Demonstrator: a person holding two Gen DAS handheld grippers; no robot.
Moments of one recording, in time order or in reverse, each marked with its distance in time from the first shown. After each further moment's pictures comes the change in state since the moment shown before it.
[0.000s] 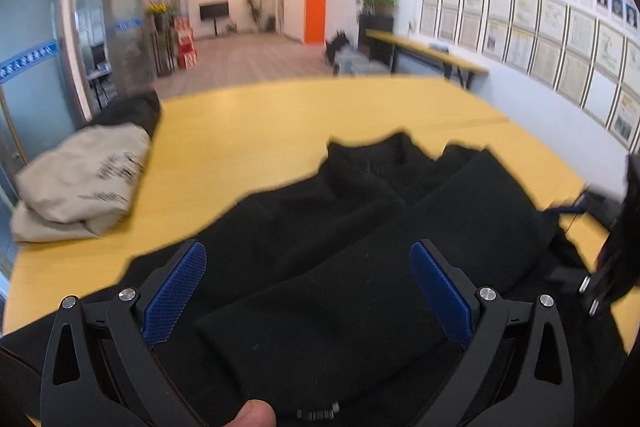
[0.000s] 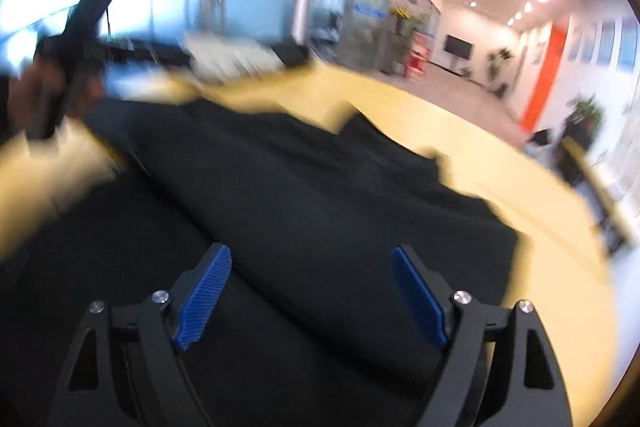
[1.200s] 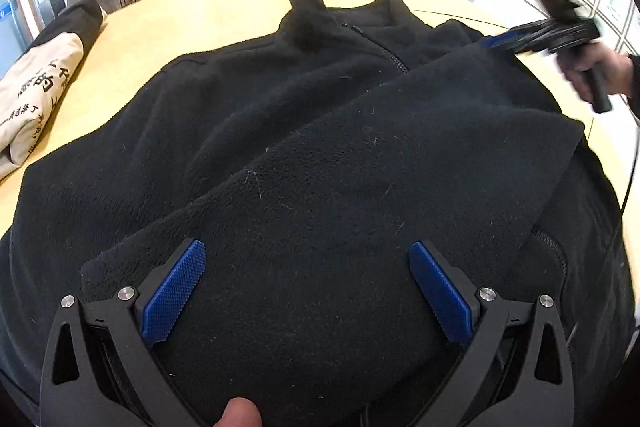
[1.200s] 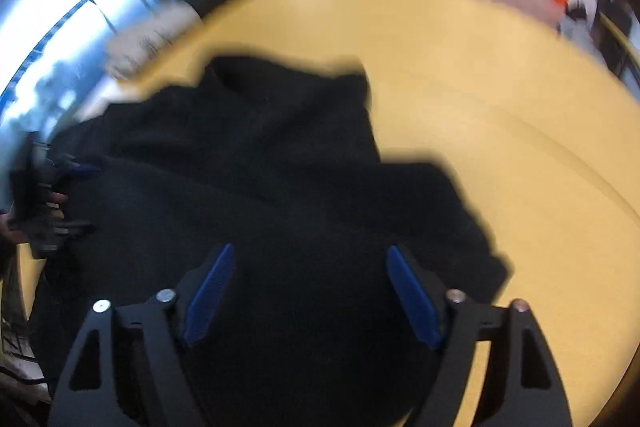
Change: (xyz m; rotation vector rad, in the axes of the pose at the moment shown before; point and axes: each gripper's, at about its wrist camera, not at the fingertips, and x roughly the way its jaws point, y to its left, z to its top) left arm 0.069 -0.026 -0.066 0.065 0.255 -0.070; right arm 0.150 -0.199 0.047 0.261 0.353 0.266
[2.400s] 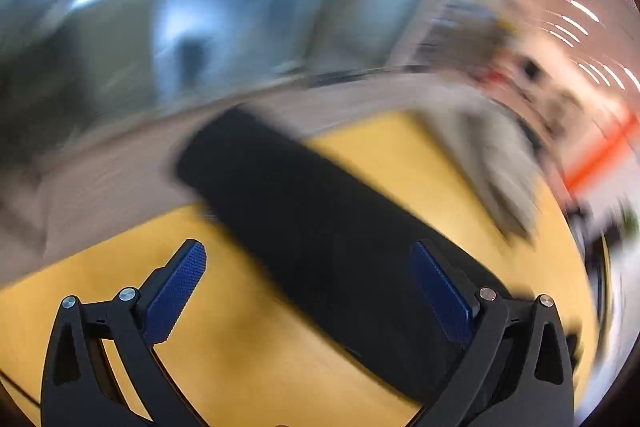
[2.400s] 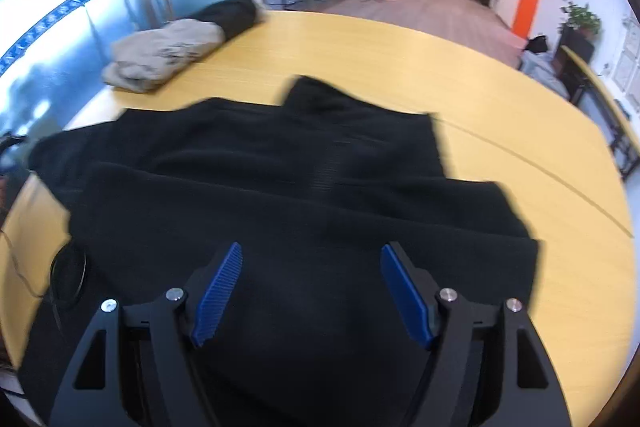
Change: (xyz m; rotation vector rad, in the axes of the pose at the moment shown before) left arm -0.197 0.341 -0.224 -1.419 -0.197 0.577; right arm -0.027 0.178 -0.003 -0.007 -0.171 -0.107
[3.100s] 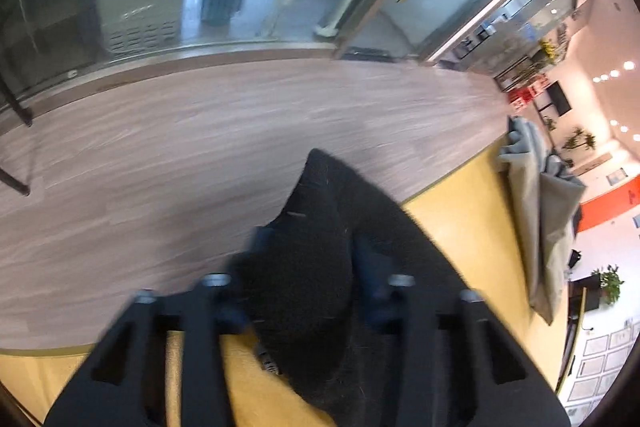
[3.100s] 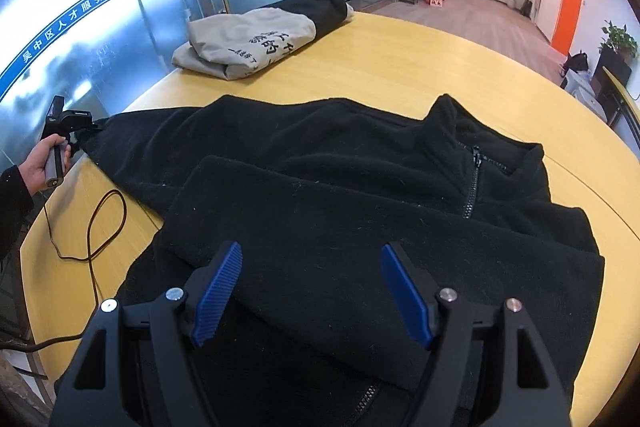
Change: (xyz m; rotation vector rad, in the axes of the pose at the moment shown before) left arm 0.073 0.032 0.057 -0.074 0.076 -0.079; right arm 0.007 0.113 0.007 -0.081 -0.001 0.098
